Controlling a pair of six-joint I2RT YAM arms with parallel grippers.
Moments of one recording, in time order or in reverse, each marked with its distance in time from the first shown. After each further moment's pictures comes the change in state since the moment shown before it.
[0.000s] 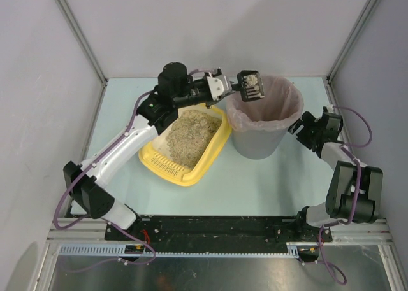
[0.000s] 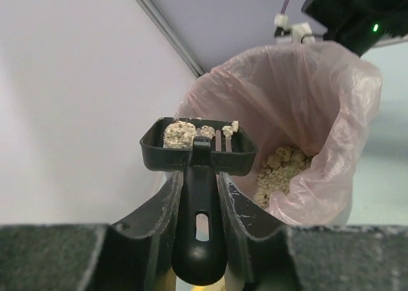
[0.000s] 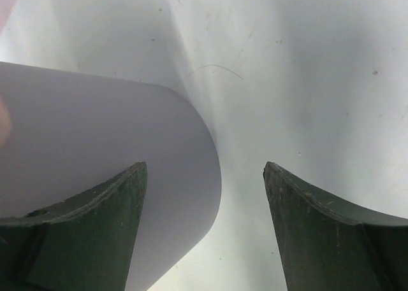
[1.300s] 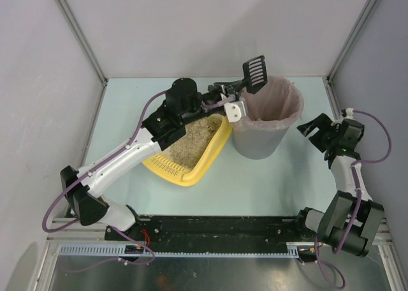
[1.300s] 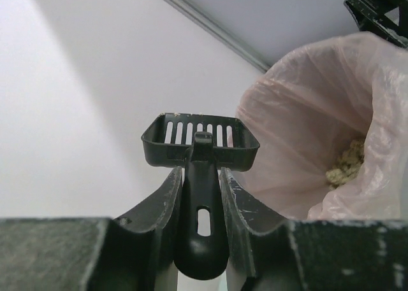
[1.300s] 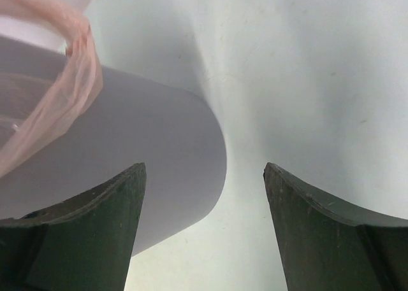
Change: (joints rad) left arm -0.190 -0.055 -0.070 0.077 -0.287 0.409; right arm -0.129 -0.272 -0.050 -0.110 -0.108 -0.040
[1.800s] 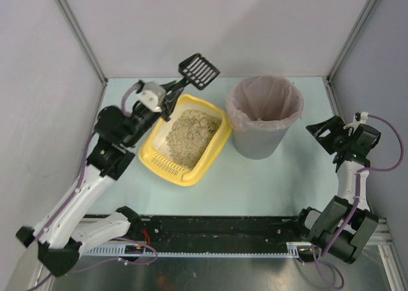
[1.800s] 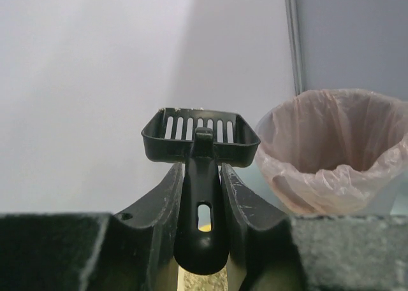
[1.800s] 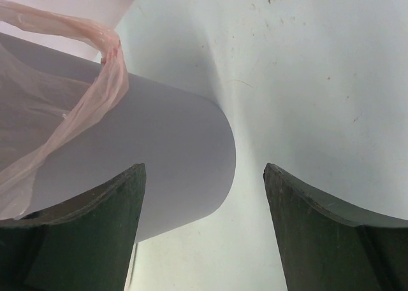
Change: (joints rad) left arm 0.258 -0.452 -0.350 0.154 -0.123 -0.656; right arm -0.191 -0.077 0.000 -0.039 -0.185 0.003
